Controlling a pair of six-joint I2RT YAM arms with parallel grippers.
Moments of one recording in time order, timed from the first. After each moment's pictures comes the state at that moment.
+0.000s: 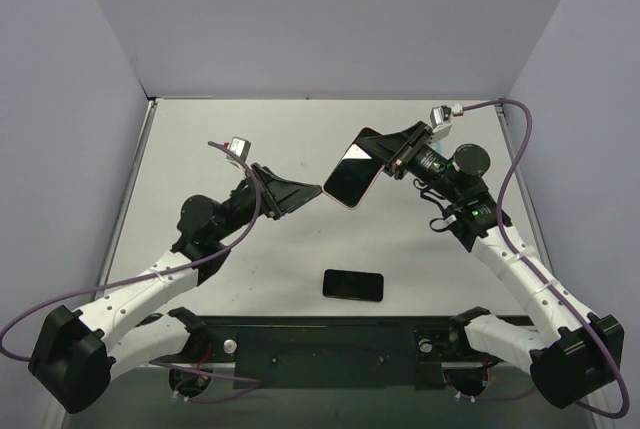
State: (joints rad) left arm -0.65 1.00 0.59 0.82 0.44 -1.34; right arm 0.40 1.06 0.85 0.33 -0.44 1.32
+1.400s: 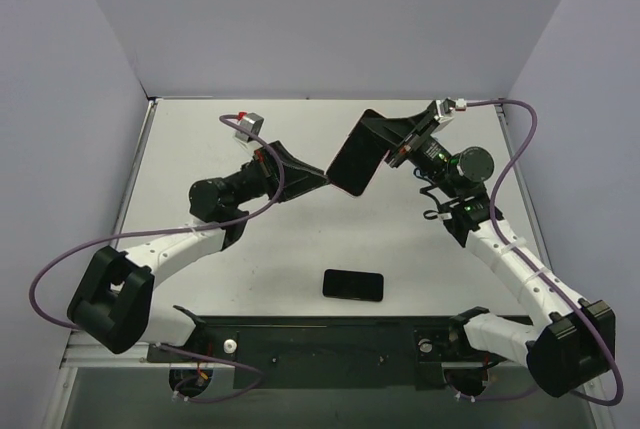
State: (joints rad) left arm -0.57 1.37 0.75 1.39 0.74 -1.41; right arm 0.40 1.10 0.84 0.63 -0.44 1.60
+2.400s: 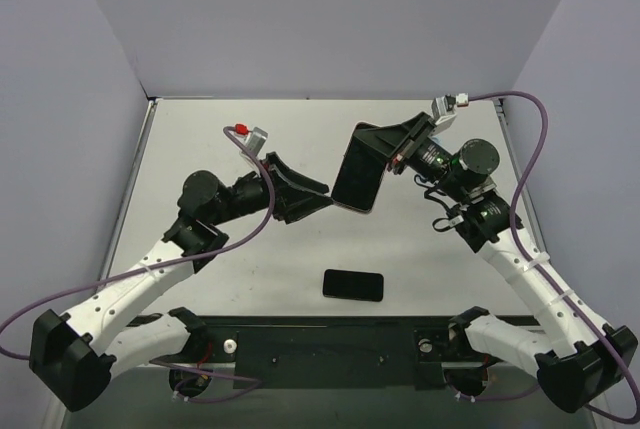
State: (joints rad) left arm -0.65 1.06 0.80 0.55 0.64 -0.87; right arm 0.47 1.05 0.97 0.28 -0.39 1.38
